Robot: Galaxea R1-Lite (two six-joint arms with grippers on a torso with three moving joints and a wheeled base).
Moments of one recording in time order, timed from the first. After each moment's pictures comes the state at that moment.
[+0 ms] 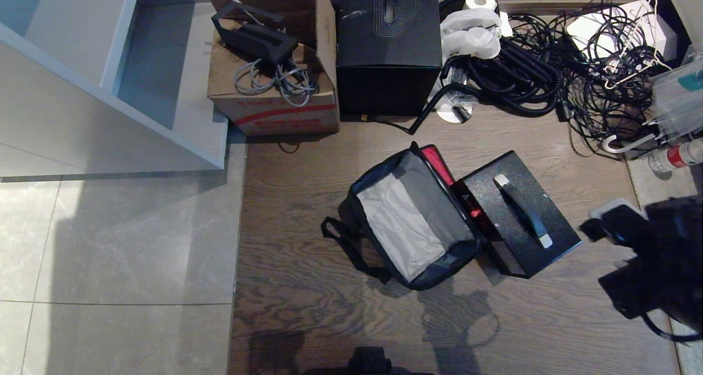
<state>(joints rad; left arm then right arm) 0.00 0.00 0.00 0.00 0.01 -0.01 0.30 1.32 -0.50 -0.16 -0.66 -0.34</state>
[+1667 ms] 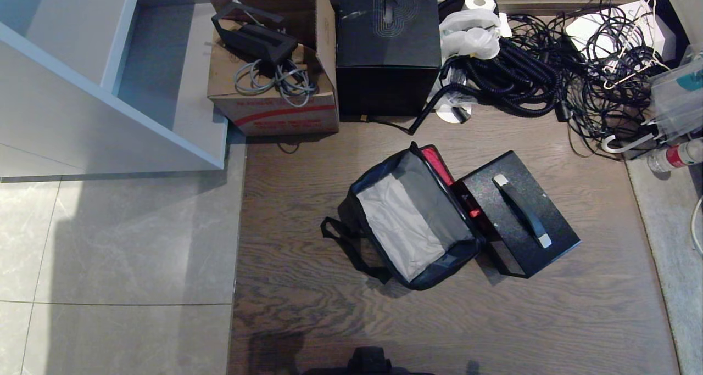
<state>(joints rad) 0.00 0.00 0.00 0.00 0.01 -0.01 0.01 0.00 0.00 -0.12 0.01 -0.08</state>
